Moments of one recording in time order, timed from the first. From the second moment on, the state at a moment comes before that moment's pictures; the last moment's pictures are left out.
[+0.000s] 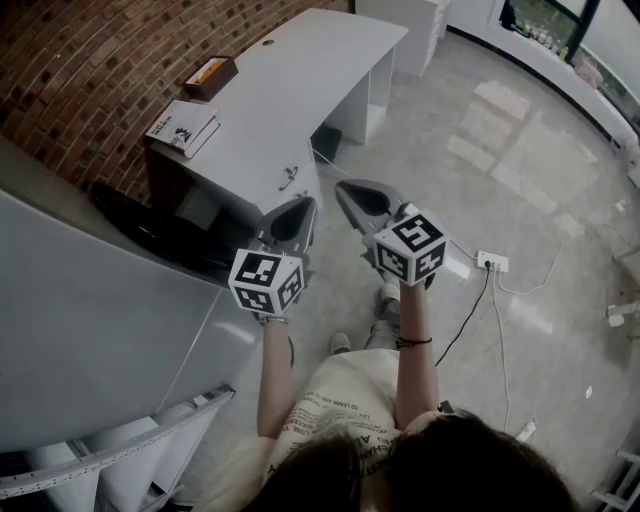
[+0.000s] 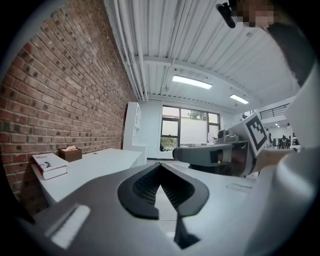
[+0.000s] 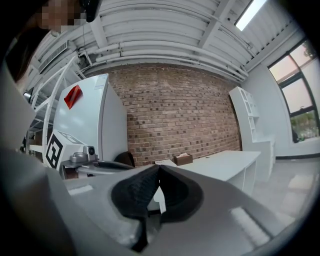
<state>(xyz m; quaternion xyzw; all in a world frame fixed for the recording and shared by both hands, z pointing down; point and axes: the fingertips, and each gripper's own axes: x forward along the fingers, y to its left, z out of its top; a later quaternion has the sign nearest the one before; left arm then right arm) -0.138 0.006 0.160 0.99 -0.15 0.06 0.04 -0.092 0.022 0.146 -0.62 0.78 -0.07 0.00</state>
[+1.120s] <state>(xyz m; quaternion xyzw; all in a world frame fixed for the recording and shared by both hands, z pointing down) -0.007 -0.088 0.175 0.93 -0.34 0.01 0.11 0.043 -0.098 0.156 -0.45 0.89 -0.09 -0.05</state>
